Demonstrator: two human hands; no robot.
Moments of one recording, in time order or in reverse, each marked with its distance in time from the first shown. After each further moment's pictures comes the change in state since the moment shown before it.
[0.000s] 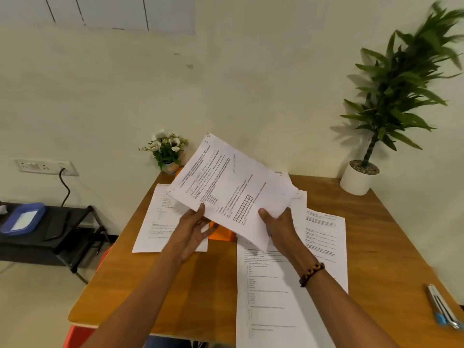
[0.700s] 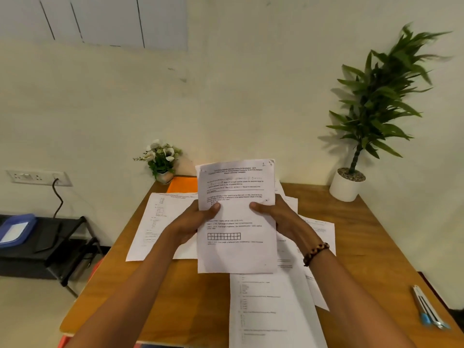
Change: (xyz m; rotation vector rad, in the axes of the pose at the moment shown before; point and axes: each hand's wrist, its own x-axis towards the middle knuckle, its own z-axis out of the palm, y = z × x) left_hand 0.004 0.041 0.049 0.642 -0.208 -0.029; right_hand 0.011 -0.072 -0.020 -0.048 -0.424 0.051
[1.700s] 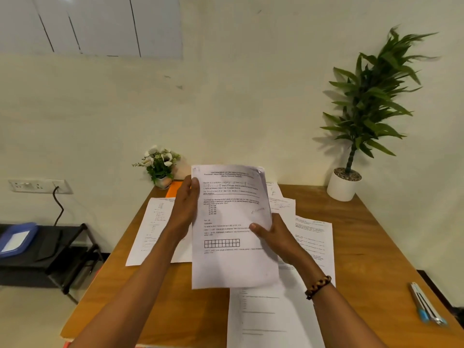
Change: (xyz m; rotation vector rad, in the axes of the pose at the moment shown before) left_hand -0.002 0.030 0.015 0.080 0.389 0.304; right_hand -0.035 0.049 0.005 -0.308 0.179 -0.045
